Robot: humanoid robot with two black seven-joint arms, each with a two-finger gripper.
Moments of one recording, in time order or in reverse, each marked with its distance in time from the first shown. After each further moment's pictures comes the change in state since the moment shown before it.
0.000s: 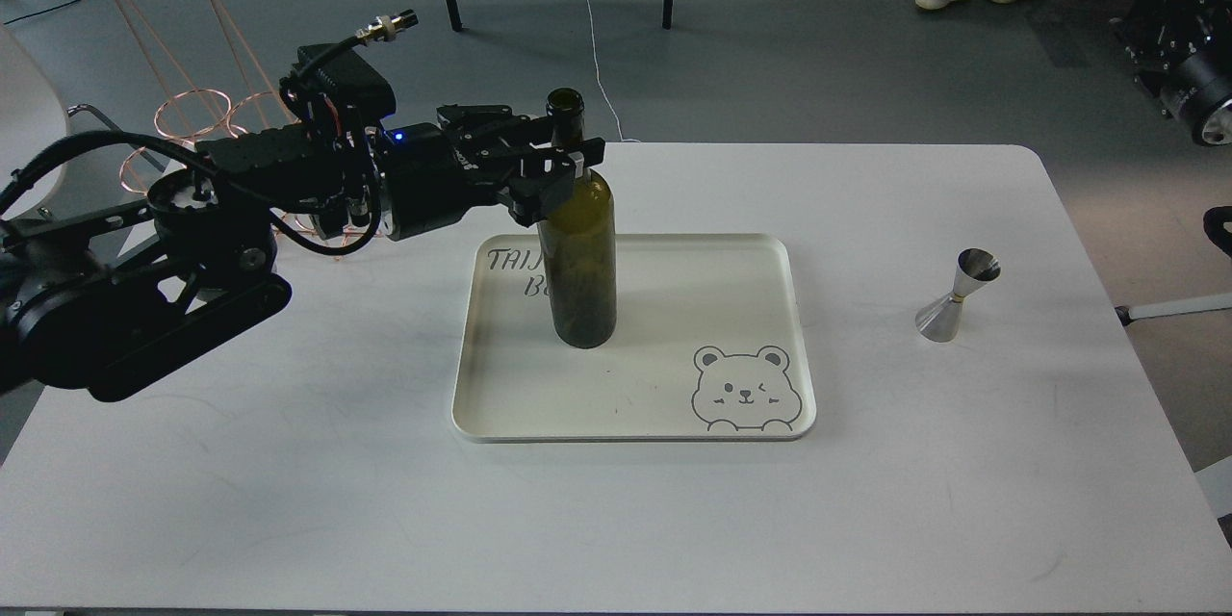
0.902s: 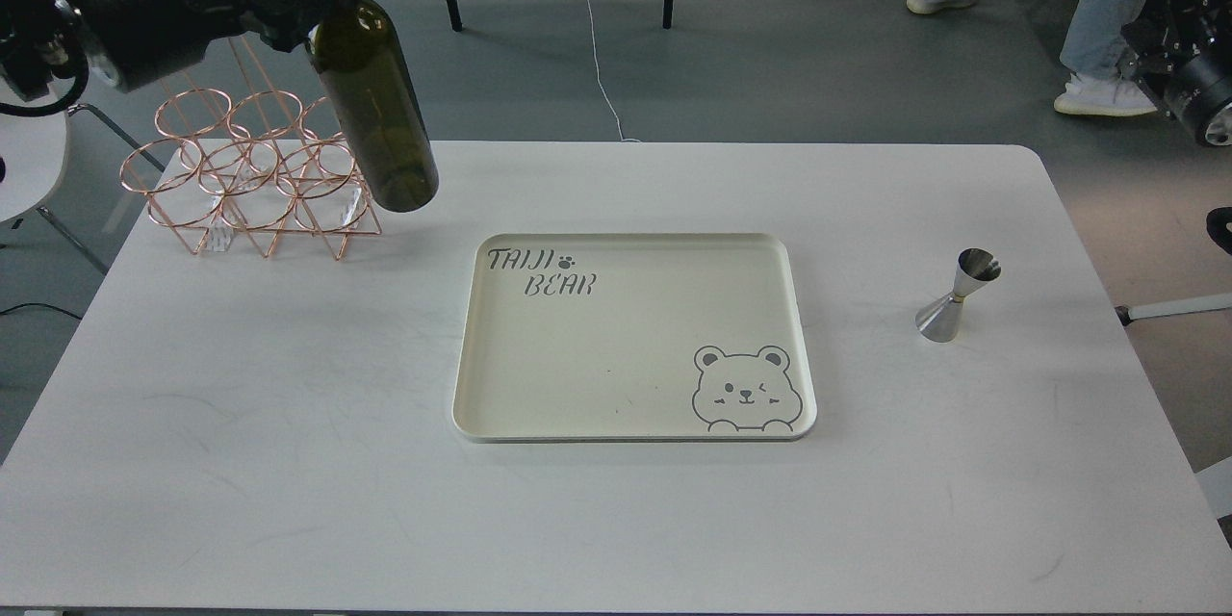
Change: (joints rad) left arm -0.104 0.387 -0.087 0.106 -0.063 0.014 -0.100; right arm -0.001 0.000 -0.001 -0.006 0.000 0.000 0.000
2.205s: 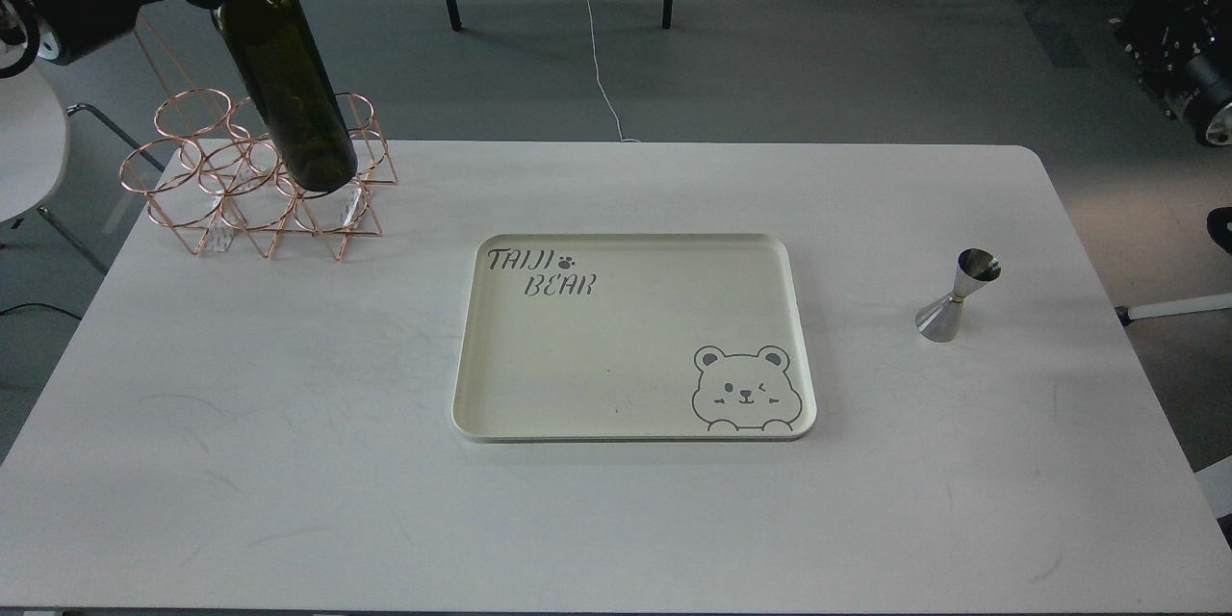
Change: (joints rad) left arm -0.008 -0.072 0.006 0.193 -0.010 0.008 0.016; right arm 0.000 -0.003 0.001 0.001 0.000 0.000 0.000
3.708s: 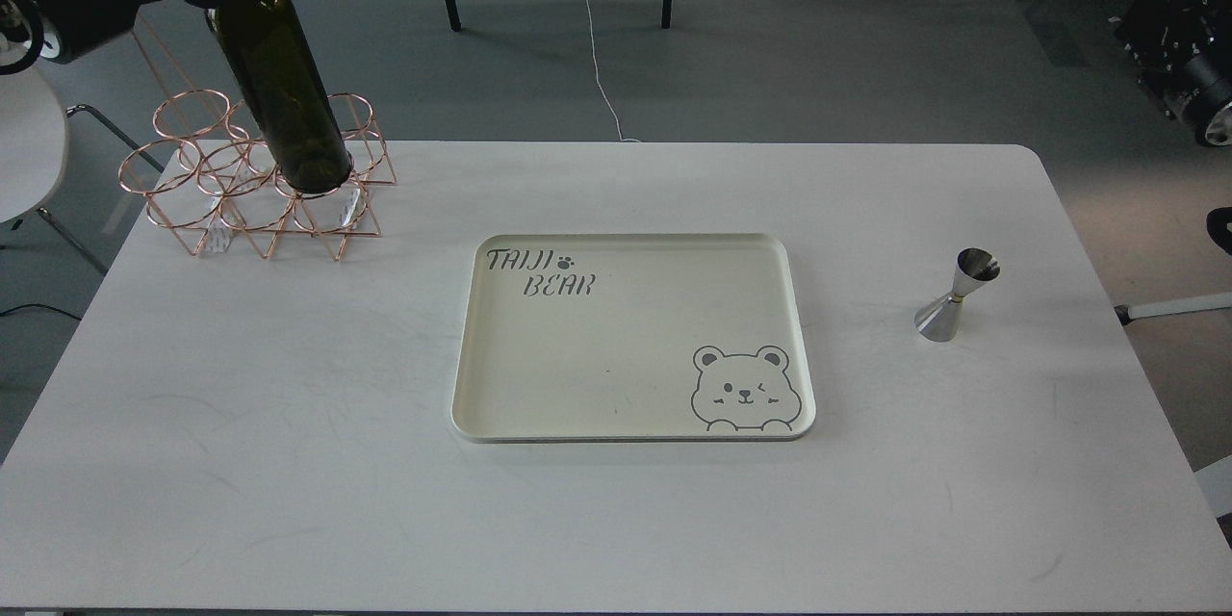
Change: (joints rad) left arm -0.026 -0.027 0.030 0.067 0.003 -0.001 -0.012; right arm -0.001 0.001 0.000 0.000 0.000 0.001 0.000
